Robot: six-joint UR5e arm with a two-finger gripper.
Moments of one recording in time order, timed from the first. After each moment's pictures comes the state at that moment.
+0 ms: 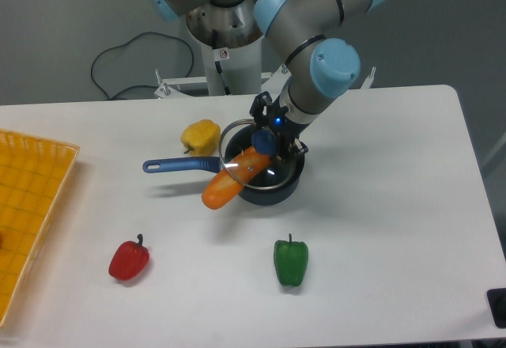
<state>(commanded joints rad) 2.64 -1.76 -1.80 -1.42 1.34 1.54</state>
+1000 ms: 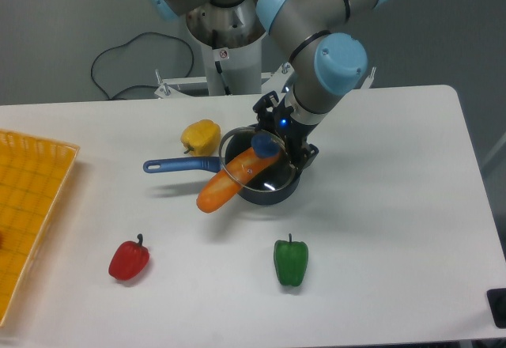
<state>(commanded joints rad) 2.61 -1.76 -1.64 -1.43 1.34 1.53</state>
